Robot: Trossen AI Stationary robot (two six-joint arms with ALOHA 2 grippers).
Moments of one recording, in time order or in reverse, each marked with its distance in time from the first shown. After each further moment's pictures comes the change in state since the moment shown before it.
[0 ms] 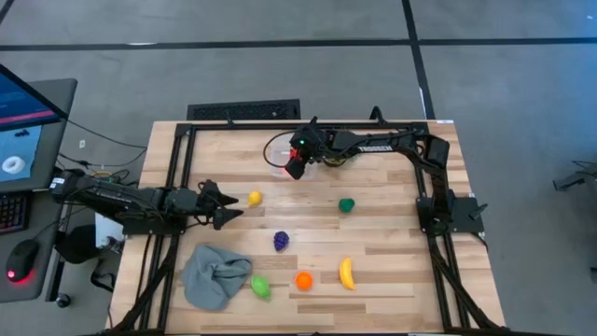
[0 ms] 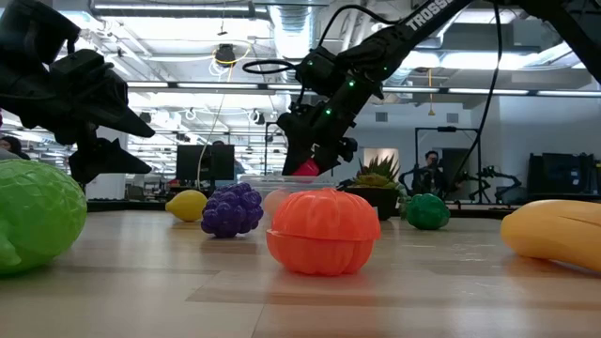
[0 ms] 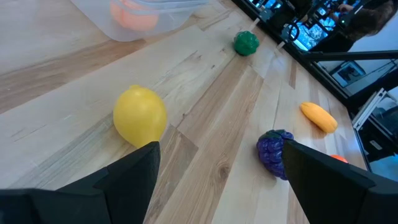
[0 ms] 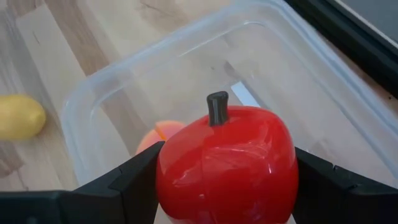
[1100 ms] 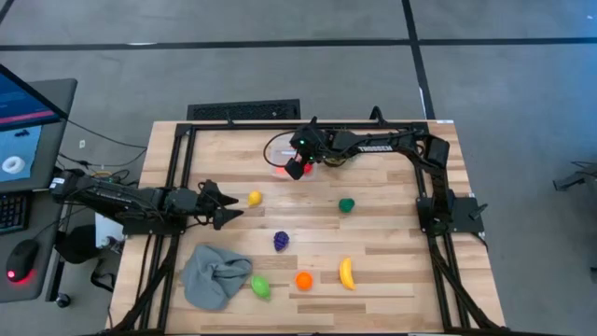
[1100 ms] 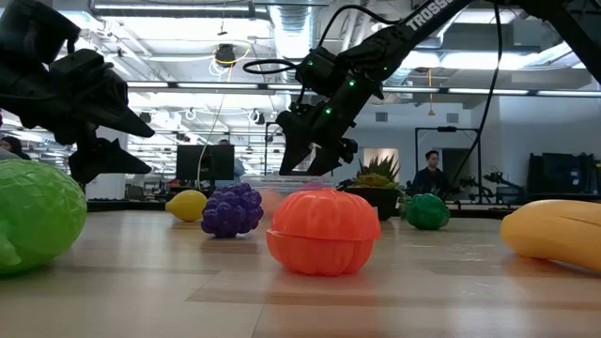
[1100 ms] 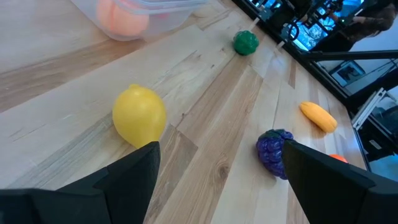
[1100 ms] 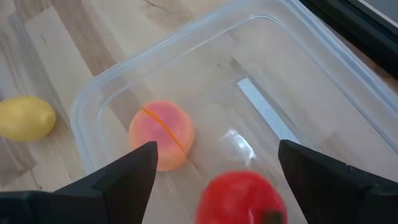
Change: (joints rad) left arm 0.000 0.000 0.000 0.000 0.002 0.000; right arm 0.000 0.000 0.001 -0.003 -0.024 0.029
